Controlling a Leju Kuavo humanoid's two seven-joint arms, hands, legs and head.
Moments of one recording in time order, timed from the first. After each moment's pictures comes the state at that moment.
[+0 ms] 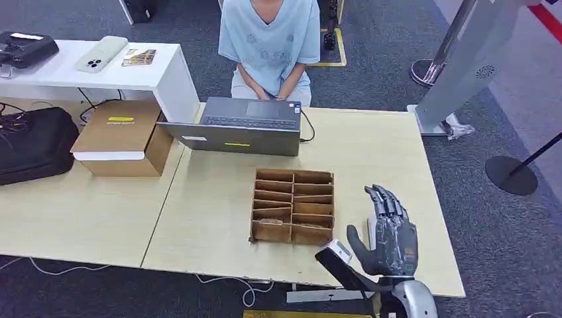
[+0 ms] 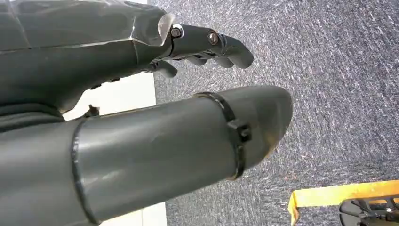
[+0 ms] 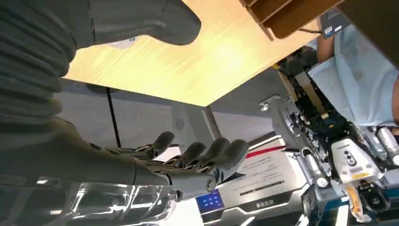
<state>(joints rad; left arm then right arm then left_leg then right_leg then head) -0.05 -0.15 0.88 -0.22 -1.42 0.17 0.09 0.20 -0.03 0.26 -1.79 1.29 -0.24 0.10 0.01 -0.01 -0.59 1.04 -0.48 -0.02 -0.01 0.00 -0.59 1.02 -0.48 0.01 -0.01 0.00</state>
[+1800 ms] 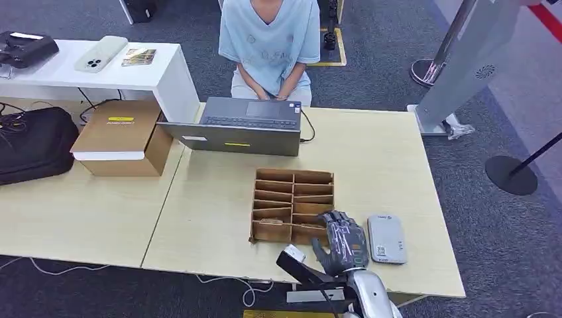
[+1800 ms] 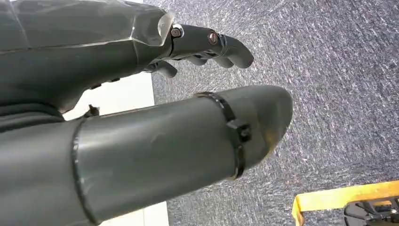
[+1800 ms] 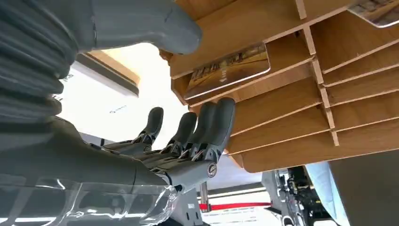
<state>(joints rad) -0.05 -0.15 0.88 -0.22 -1.46 0.15 0.09 0.05 -0.01 0.41 -1.45 1.34 -0.18 0.19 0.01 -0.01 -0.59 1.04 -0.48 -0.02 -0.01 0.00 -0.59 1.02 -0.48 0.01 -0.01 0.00</state>
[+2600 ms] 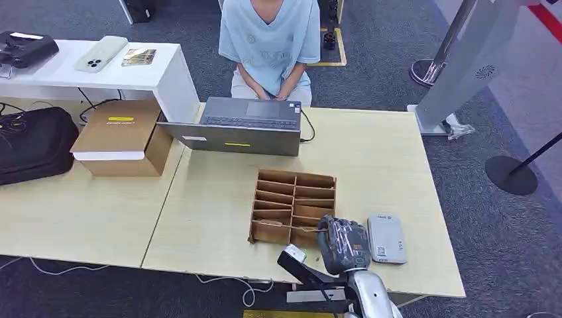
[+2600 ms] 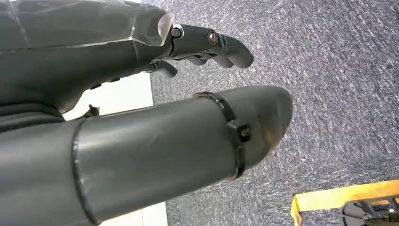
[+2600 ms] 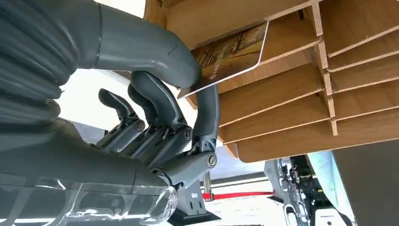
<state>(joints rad) -0.05 -0.15 0.88 -0.22 -1.47 0.15 0.08 0.05 -0.01 0.41 -1.44 1.38 -0.21 0.19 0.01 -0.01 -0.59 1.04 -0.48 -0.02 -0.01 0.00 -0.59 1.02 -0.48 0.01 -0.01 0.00</state>
